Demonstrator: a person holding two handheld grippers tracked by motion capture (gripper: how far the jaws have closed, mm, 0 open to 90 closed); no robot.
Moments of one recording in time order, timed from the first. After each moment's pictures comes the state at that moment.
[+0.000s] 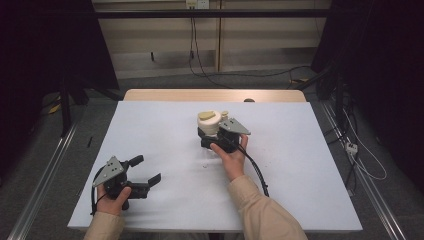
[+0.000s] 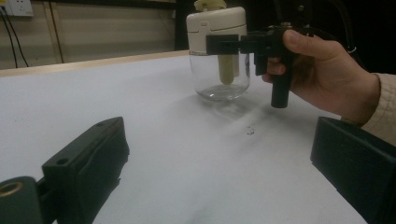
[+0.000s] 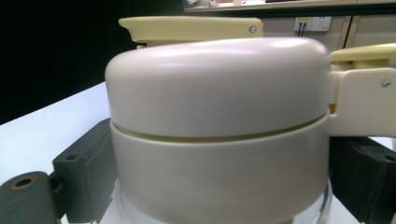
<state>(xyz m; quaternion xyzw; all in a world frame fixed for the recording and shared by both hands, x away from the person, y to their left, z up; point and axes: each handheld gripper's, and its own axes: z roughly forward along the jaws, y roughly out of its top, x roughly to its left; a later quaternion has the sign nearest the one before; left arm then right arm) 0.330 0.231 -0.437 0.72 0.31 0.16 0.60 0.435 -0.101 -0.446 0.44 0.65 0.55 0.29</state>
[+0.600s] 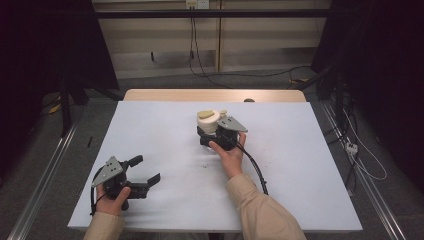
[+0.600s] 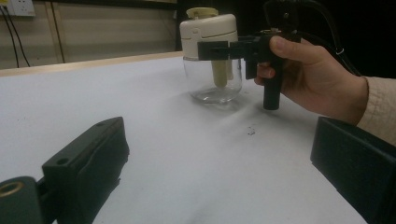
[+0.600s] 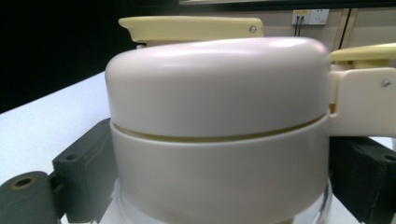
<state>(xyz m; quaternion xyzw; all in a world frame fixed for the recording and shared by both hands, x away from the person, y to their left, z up) 0.330 0.233 -0.437 0.72 0.31 0.16 0.60 0.448 -0.099 -0.454 0.44 0.65 0.54 0.29</state>
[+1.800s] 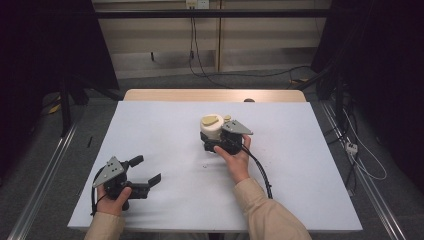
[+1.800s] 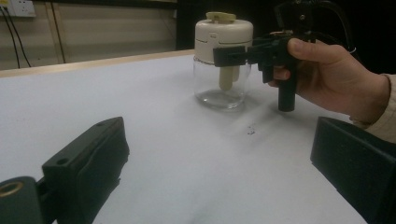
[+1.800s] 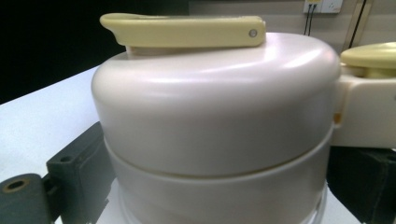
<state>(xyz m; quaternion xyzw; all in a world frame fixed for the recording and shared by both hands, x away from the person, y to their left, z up) 0.329 0.231 -0.437 0.72 0.31 0.16 0.60 0.433 -0.112 -0.453 0.44 0.67 0.54 0.27</state>
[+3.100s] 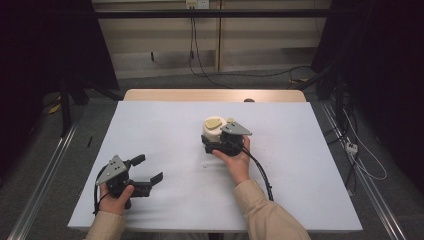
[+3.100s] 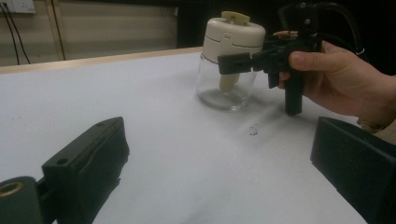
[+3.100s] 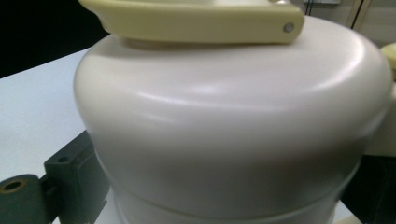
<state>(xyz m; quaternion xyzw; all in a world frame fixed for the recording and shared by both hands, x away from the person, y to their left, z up) 0.334 0.226 -0.439 0.72 0.31 0.16 0.59 0.431 -0.114 -0.457 0.43 0.69 0.51 0.27</state>
